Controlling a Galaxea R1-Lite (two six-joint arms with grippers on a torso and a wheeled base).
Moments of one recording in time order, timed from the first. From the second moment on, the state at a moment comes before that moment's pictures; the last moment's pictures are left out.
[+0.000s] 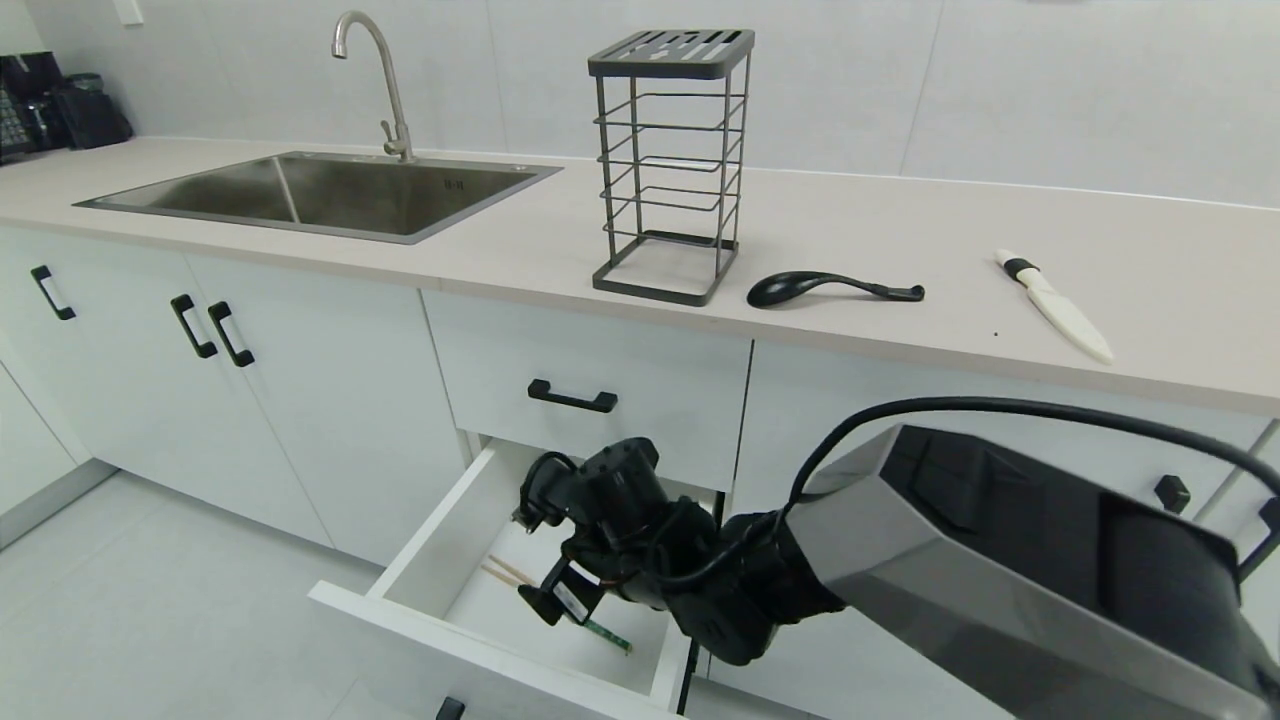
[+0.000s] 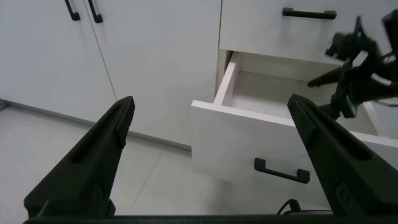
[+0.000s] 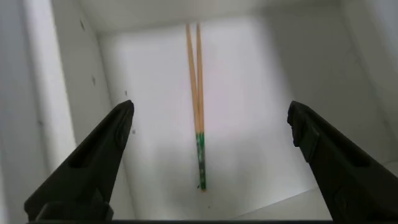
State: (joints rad) left arm 0.00 0.00 0.00 0.00 -0.02 0.01; right arm 0.92 2.48 -1.40 -0.44 -0.02 -0.18
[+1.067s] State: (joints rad) left arm 0.00 0.00 0.00 0.00 -0.02 0.01; right arm 0.86 1.68 -0.70 -0.67 0.02 -0.18
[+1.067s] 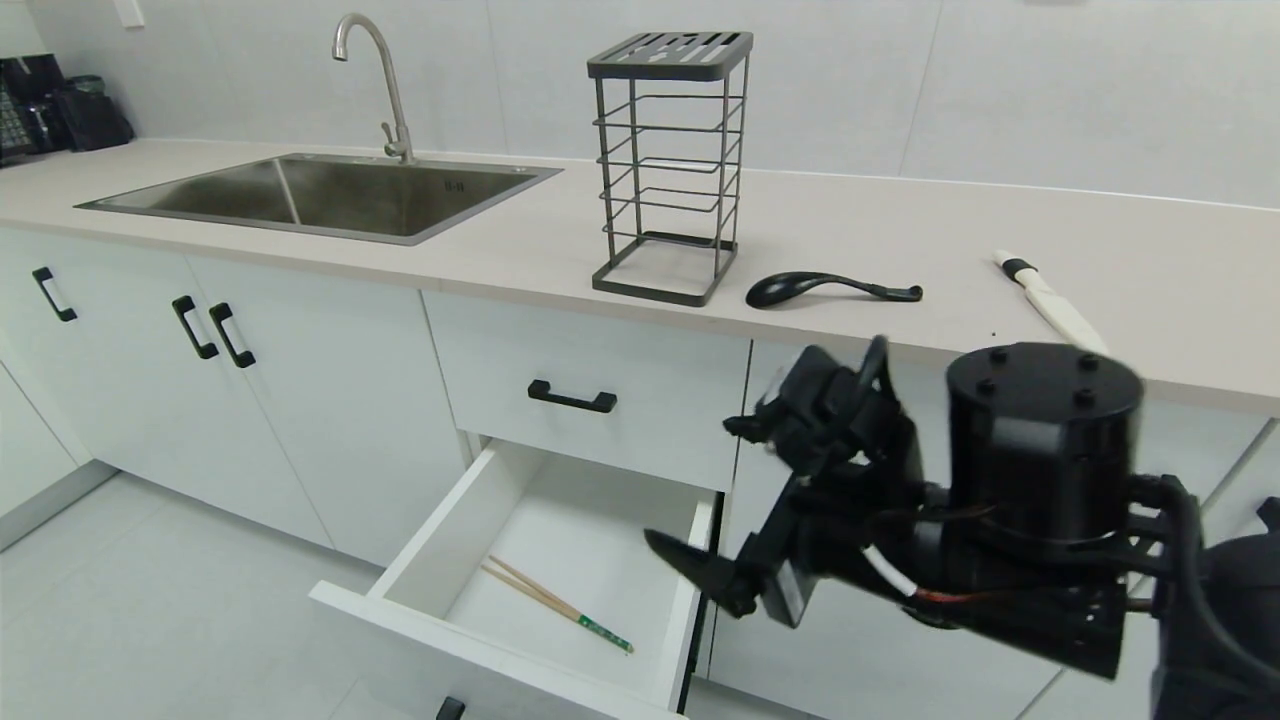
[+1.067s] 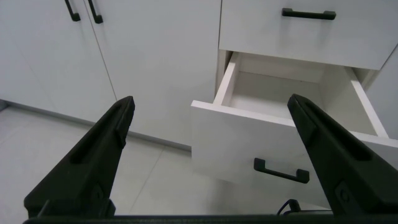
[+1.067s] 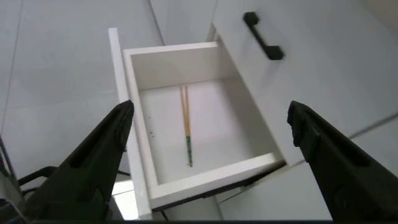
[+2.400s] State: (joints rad) left arm 0.00 0.00 0.00 0.00 -0.02 0.01; right arm 0.70 1.36 -0.49 -0.64 0.07 -0.25
